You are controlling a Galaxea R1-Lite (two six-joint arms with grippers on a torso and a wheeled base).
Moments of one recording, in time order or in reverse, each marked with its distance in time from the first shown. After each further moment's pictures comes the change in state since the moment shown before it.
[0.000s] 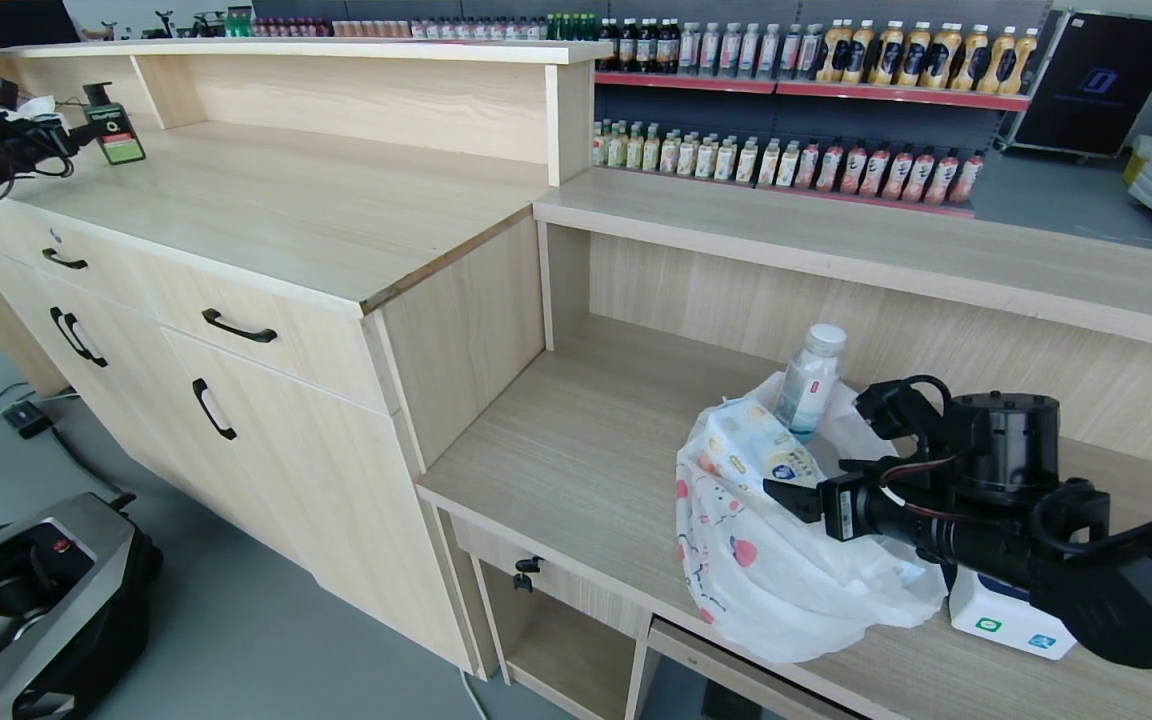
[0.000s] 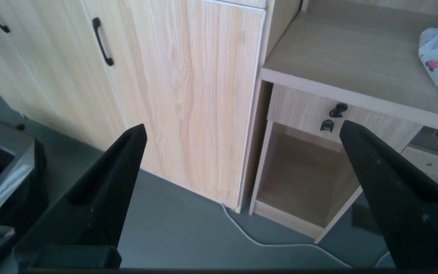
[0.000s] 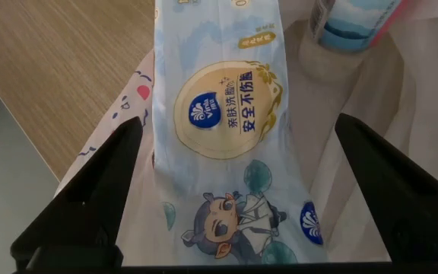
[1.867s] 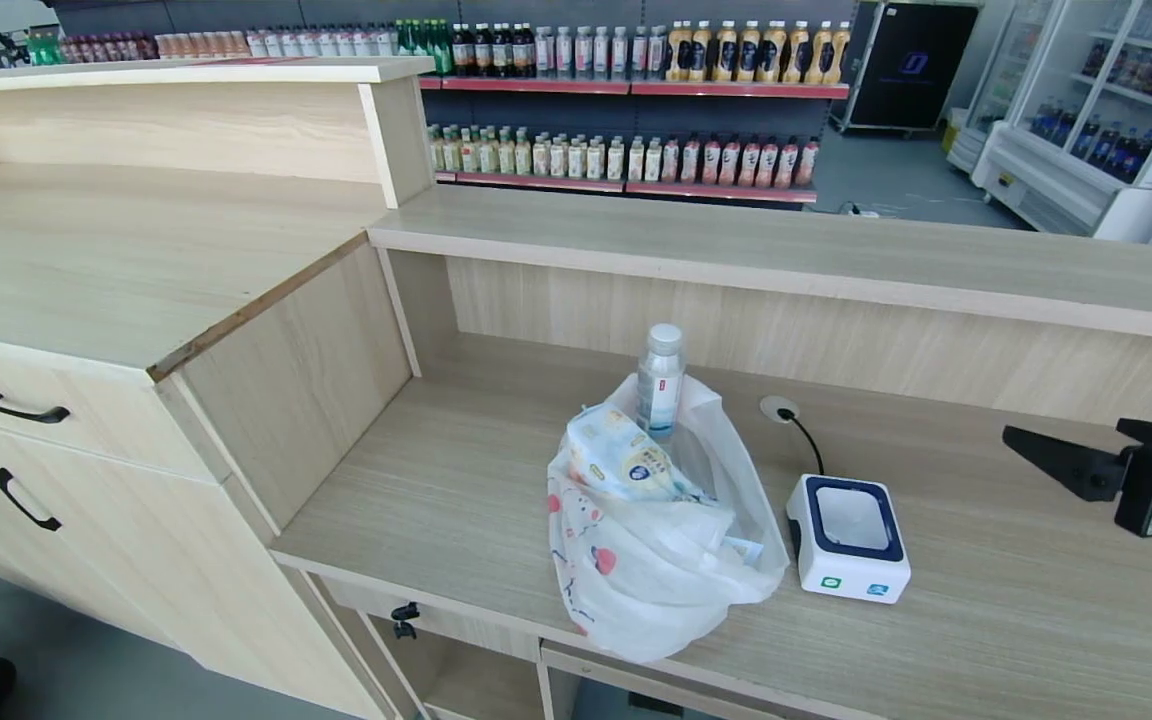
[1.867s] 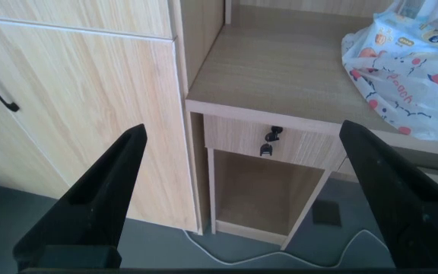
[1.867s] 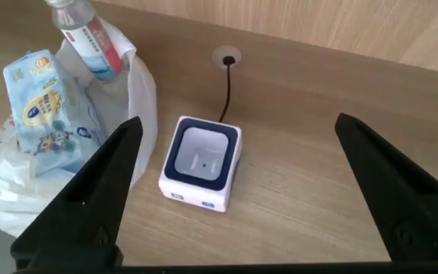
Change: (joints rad) left arm 0.000 0.000 0.000 0.000 0.000 0.000; right arm -0.280 -0.717 0.088 0.451 0.004 -0.009
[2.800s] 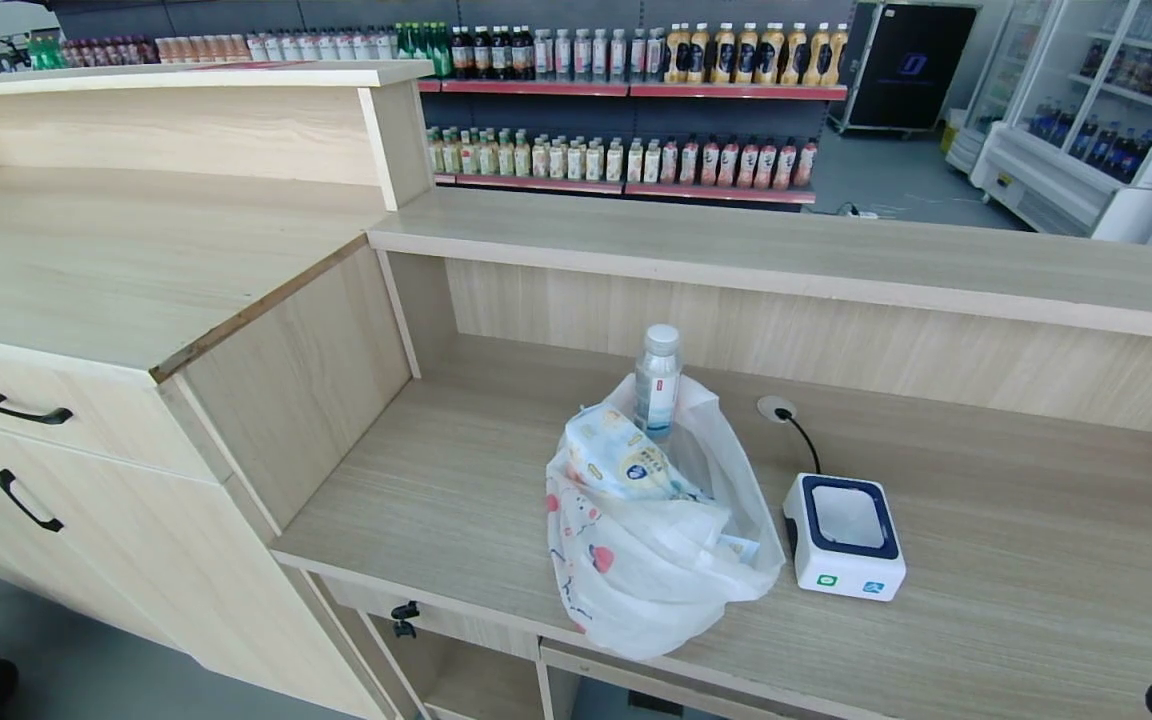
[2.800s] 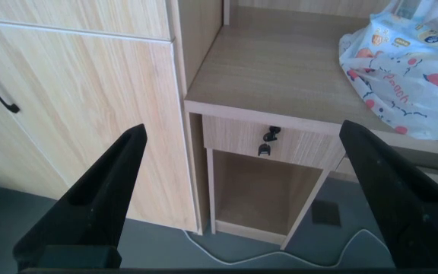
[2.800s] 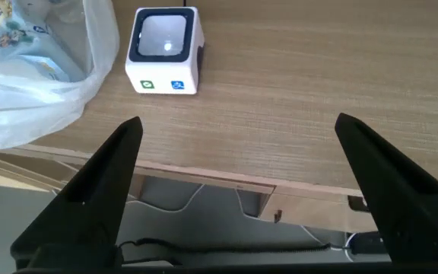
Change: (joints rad) left arm 0.001 0.000 0.000 0.000 0.000 0.000; right arm -0.072 -0.681 0.387 0.321 -0.084 0.073
